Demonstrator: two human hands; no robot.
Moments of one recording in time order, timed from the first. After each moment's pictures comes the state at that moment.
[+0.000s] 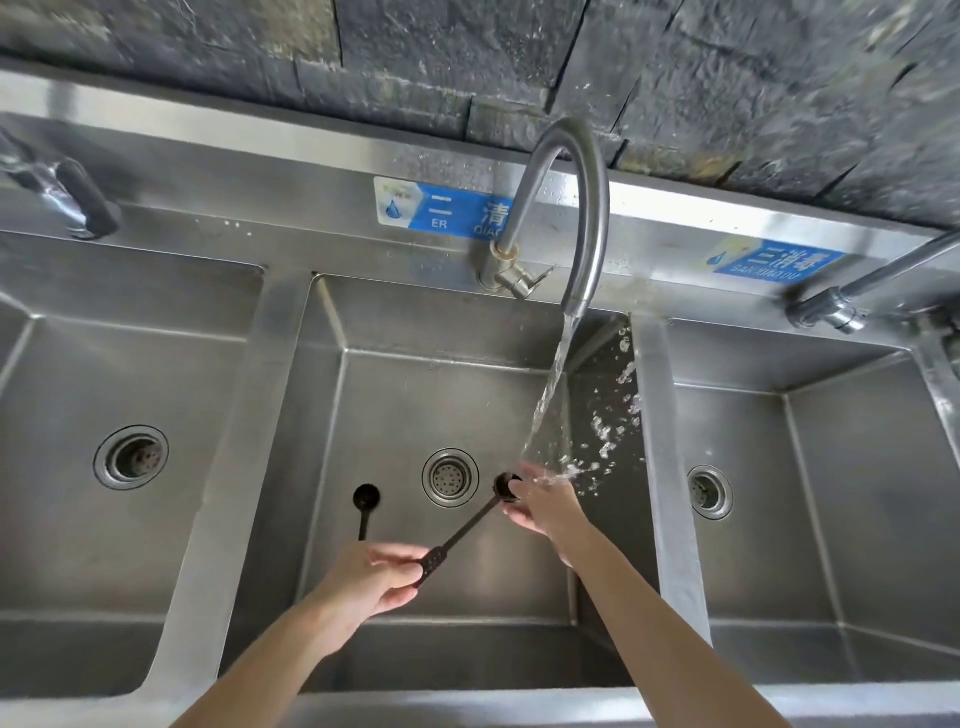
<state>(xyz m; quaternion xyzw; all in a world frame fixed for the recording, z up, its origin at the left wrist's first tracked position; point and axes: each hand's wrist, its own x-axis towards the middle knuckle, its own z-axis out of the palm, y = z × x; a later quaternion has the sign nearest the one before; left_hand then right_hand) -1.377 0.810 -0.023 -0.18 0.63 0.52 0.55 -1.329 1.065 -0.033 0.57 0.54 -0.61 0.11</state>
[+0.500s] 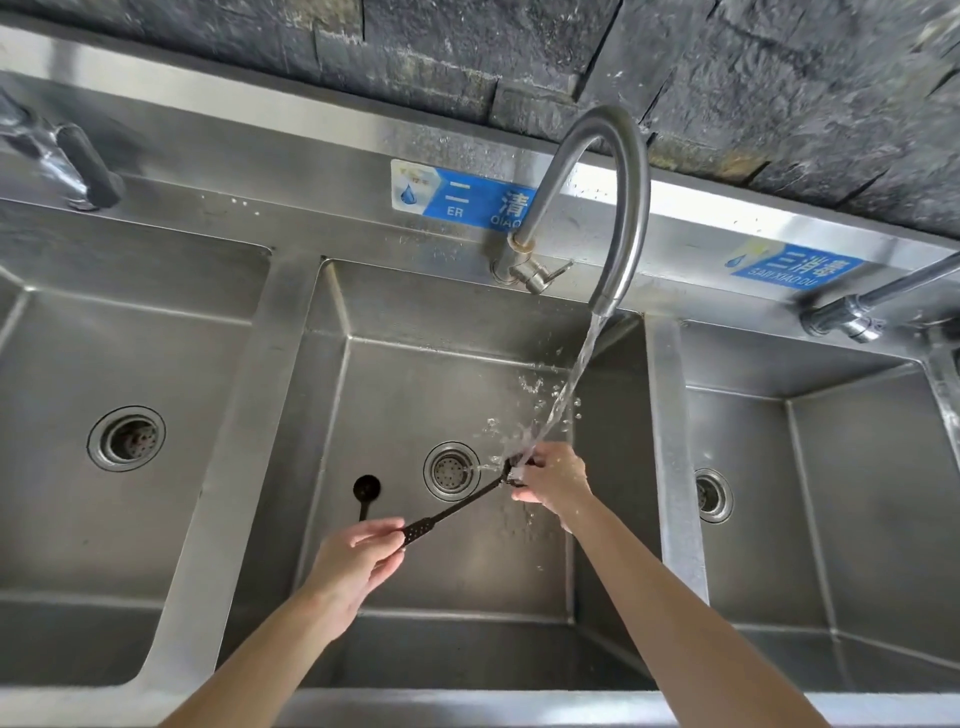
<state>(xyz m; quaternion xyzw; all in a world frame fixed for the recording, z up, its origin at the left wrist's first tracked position) -1.382 0.805 -0.050 -0.31 0.56 0.64 0.43 -1.359 1.076 -0.023 0.52 0.70 -0.45 0.19</state>
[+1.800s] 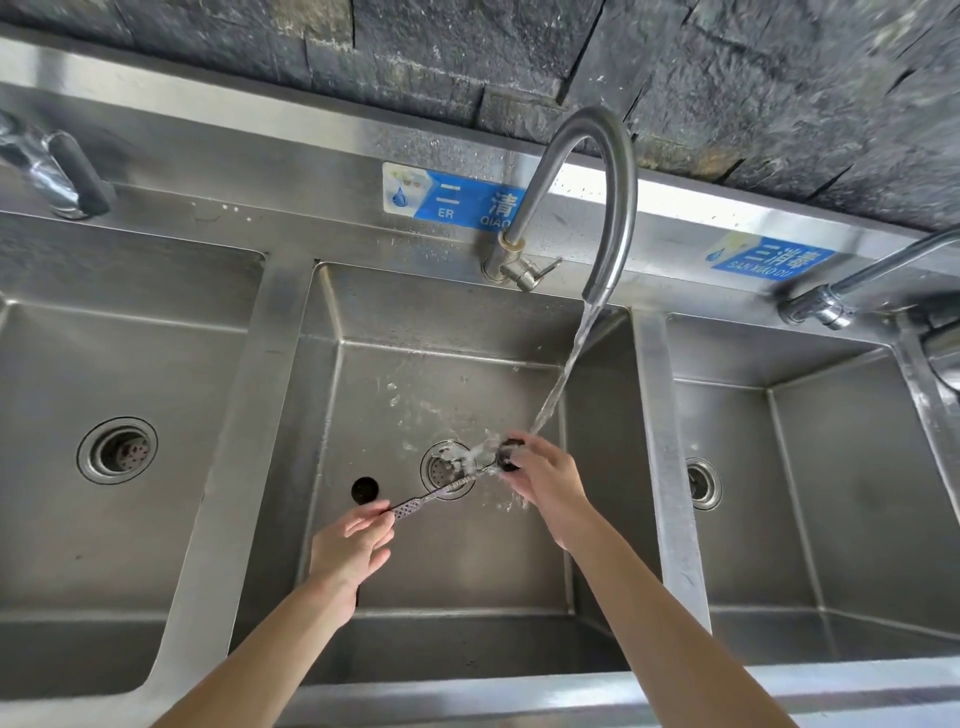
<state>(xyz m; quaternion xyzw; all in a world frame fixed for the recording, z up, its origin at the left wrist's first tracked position) -1.390 0.802 -0.057 -0.31 0.60 0.63 0.38 -1.340 1.049 -0.018 0.50 0.55 -0.67 0.03</state>
